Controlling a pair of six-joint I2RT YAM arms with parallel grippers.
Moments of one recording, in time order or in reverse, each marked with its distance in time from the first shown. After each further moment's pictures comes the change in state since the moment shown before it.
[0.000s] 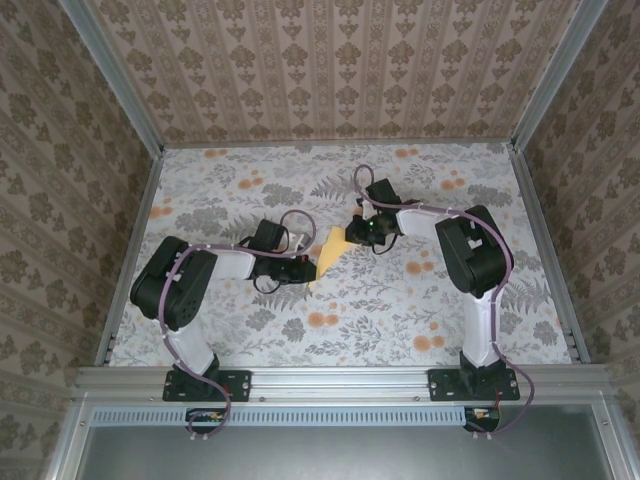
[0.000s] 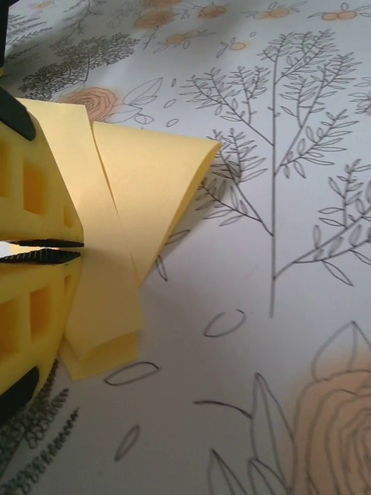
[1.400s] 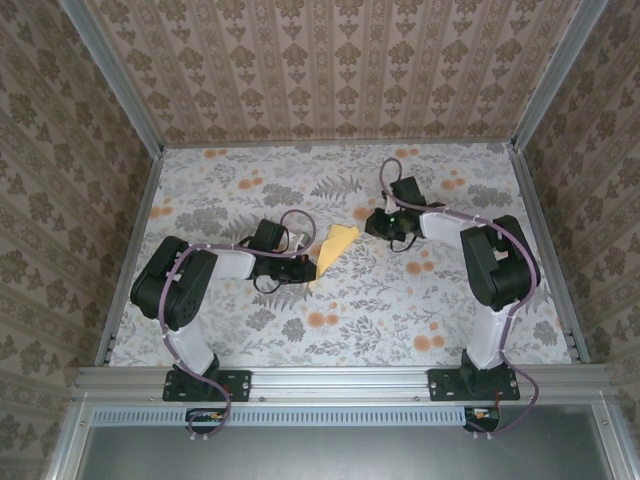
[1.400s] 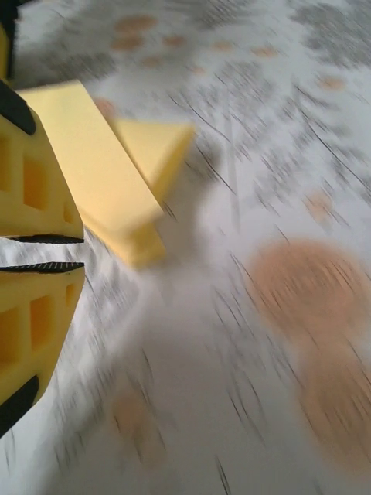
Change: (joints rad) left arm 0.000 0.001 0.000 0.002 0.000 0.000; right arm -0.033 -0.200 -0.185 0.108 0.051 0.057
